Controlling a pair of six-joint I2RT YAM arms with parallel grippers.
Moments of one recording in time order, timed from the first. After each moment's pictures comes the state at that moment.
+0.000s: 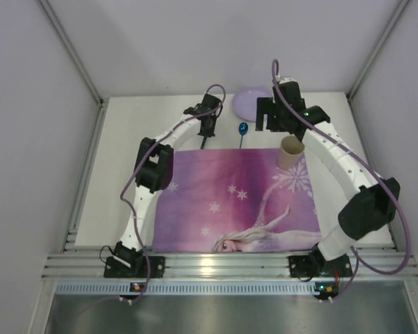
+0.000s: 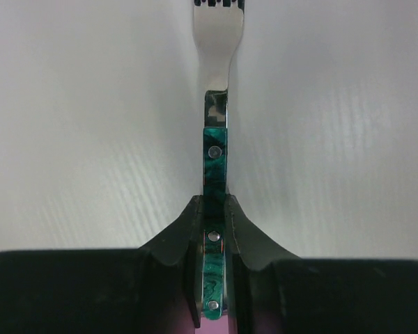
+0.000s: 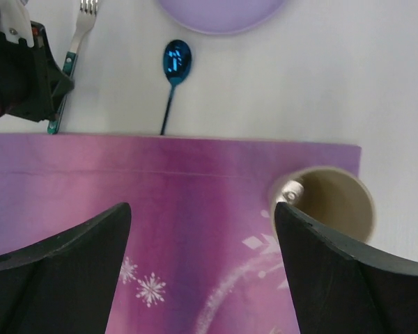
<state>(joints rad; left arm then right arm) -0.48 2.46 2.13 -0.59 -0.22 -0.15 0.43 1.53 1.53 -0.71 0.26 0.31</state>
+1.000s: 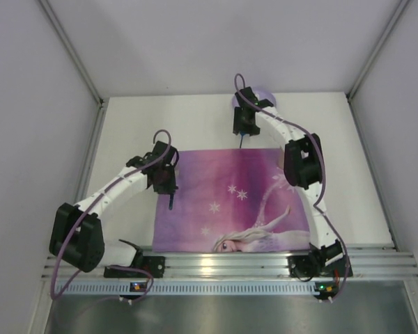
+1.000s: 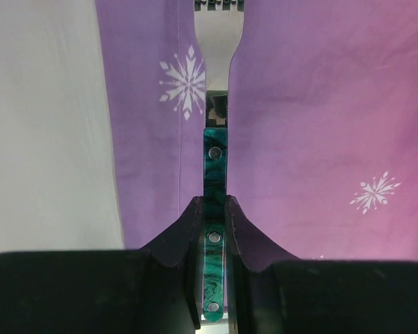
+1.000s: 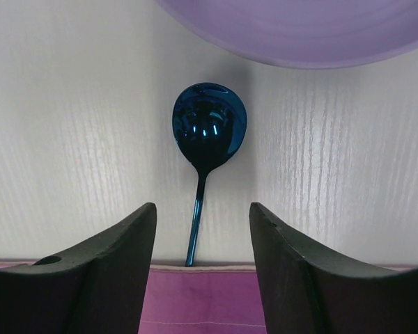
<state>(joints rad) -0.43 1.35 0.95 -0.73 -0.08 -0.50 0.44 2.41 2.16 -0.77 0.16 0.43</state>
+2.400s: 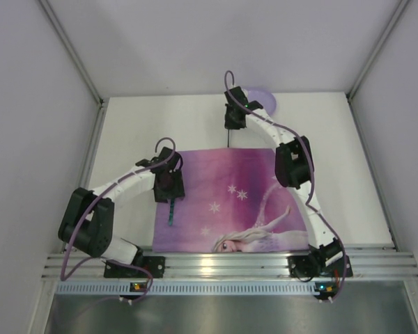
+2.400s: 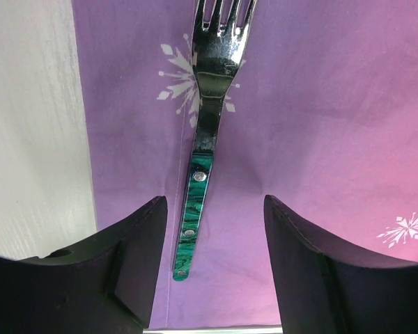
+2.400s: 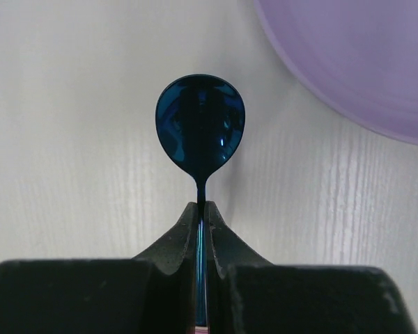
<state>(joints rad) -0.43 1.47 0.85 -0.65 -0.07 -0.60 0.49 2.53 2.32 -0.69 0.14 0.48</state>
